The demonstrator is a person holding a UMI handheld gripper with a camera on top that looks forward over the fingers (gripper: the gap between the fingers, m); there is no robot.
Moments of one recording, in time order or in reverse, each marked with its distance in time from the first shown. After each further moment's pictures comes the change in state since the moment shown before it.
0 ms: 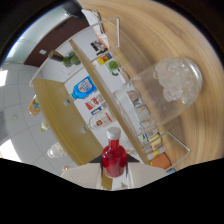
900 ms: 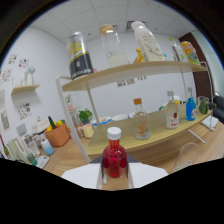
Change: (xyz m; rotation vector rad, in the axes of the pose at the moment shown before) arm 0.096 0.061 0.007 -0.163 0.408 -1.834
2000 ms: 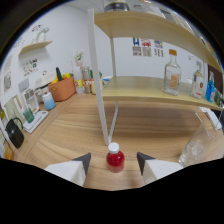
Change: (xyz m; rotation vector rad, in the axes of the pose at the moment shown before) arm -0.019 0.129 -0.008 -0.368 -0.045 -0.215
